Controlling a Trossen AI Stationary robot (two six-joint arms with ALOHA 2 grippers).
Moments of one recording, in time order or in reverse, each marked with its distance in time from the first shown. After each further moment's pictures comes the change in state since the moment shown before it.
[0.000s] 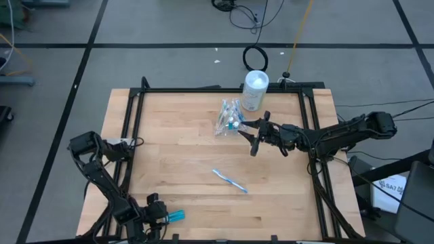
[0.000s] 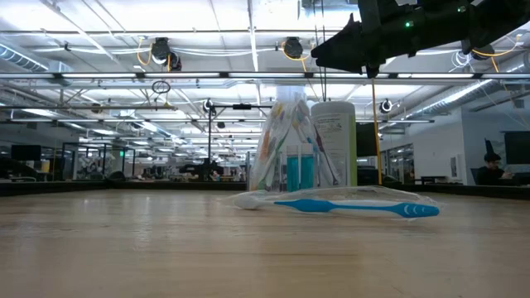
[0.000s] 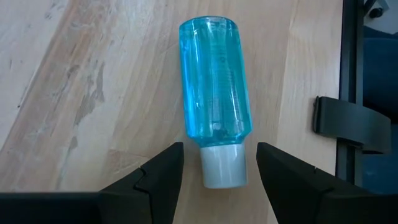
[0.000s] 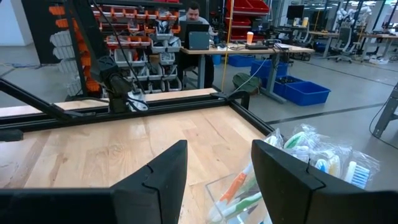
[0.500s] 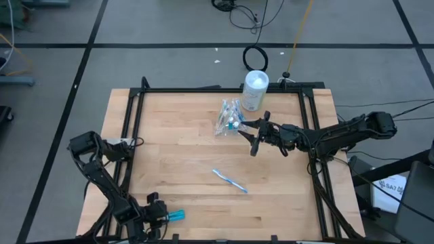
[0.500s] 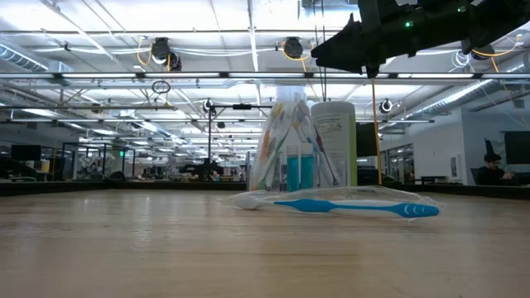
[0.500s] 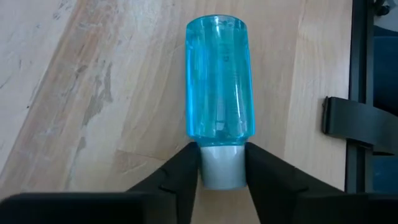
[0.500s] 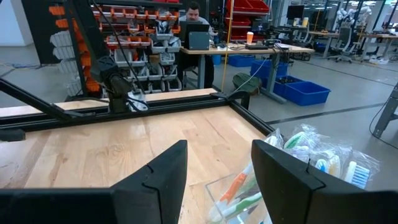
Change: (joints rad) left arm 0.001 0.002 -0.002 -0.012 0.007 -0.002; right arm 0.000 0.000 0.000 0.000 0.000 0.000
